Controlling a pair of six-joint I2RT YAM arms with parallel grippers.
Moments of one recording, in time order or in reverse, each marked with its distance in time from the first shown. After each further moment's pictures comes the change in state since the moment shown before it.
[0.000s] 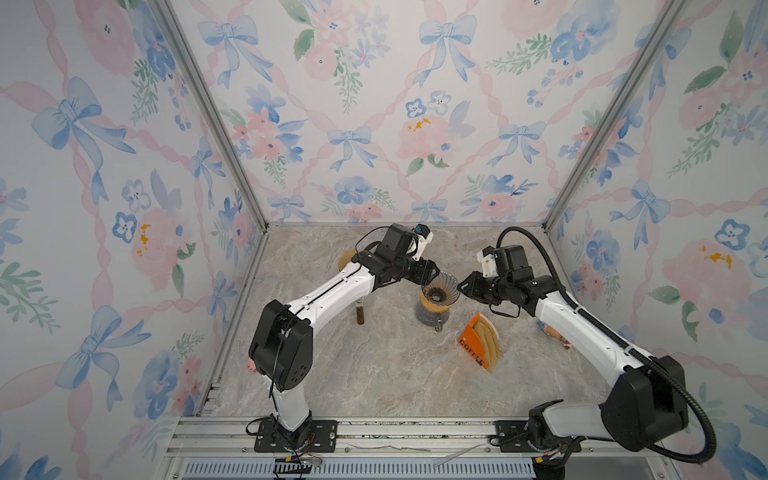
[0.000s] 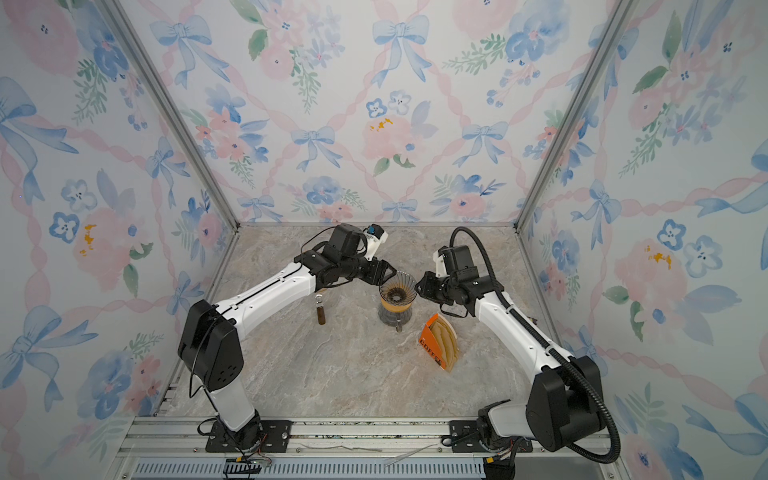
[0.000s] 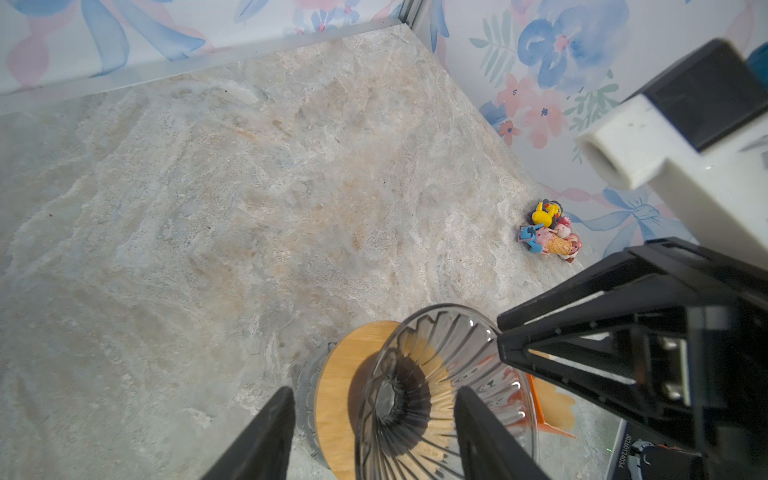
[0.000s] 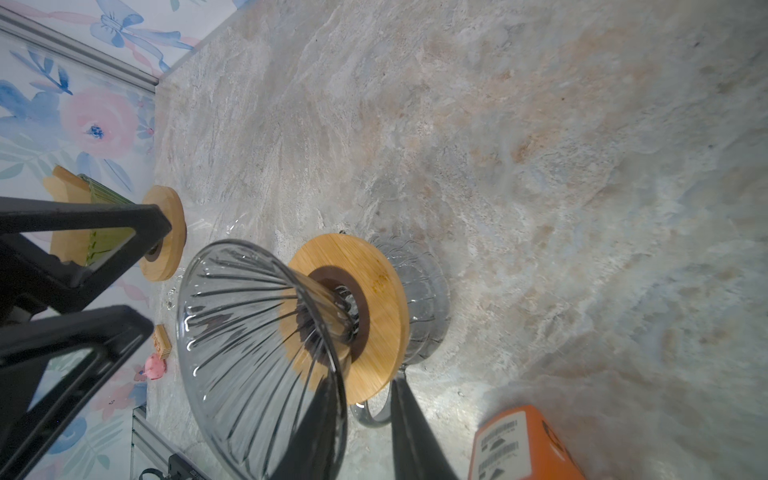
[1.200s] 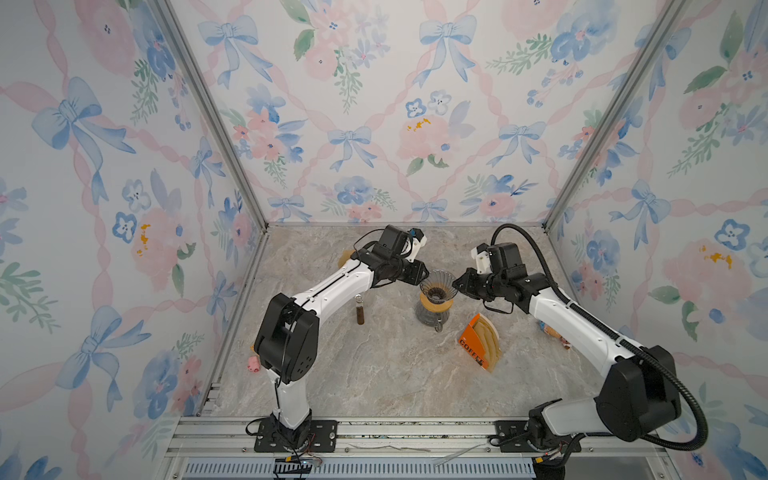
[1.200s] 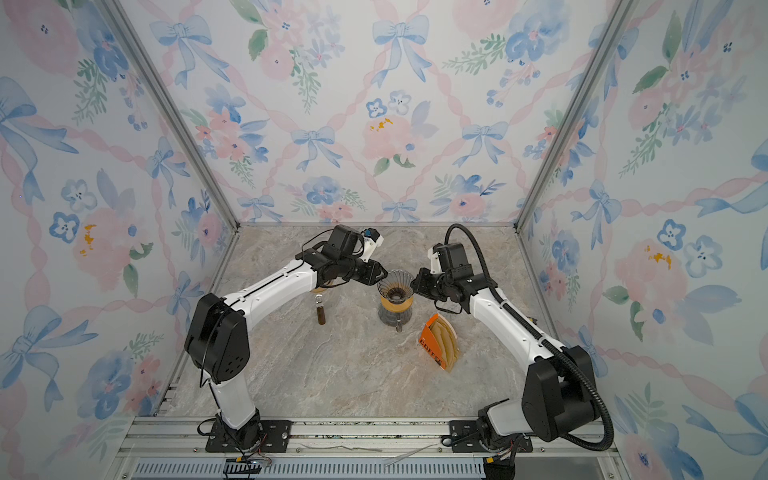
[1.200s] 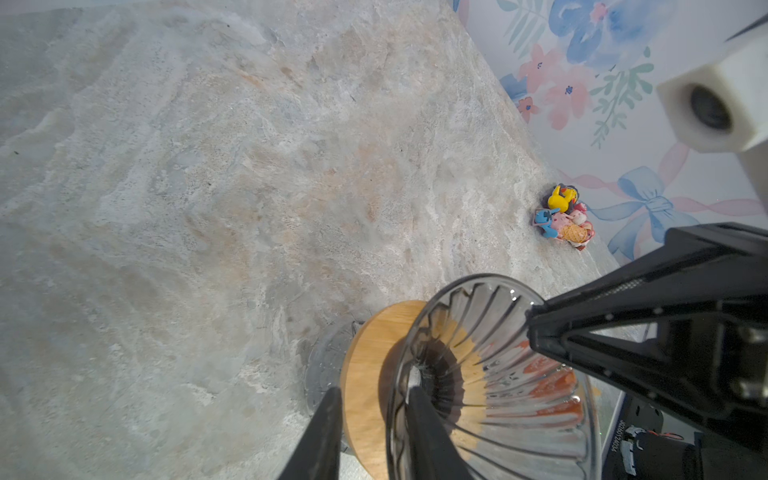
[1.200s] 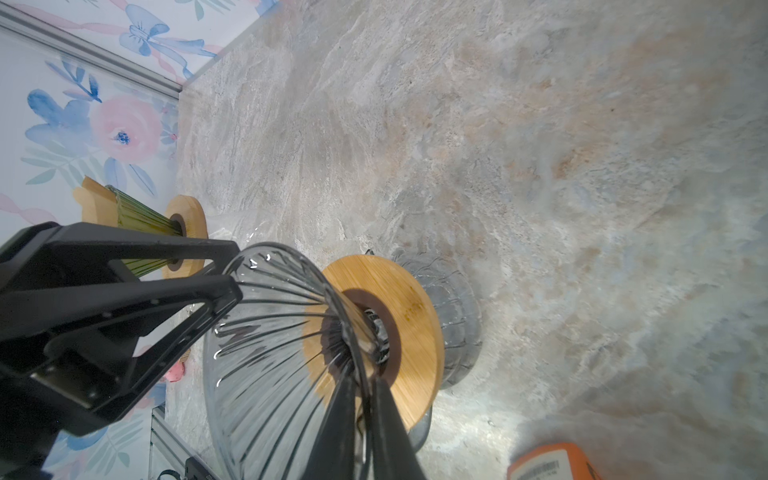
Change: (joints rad) left arm 0.044 0.050 0.000 -0.029 0.060 -0.013; right arm 0.028 0.052 0.021 0.066 -0.017 0.029
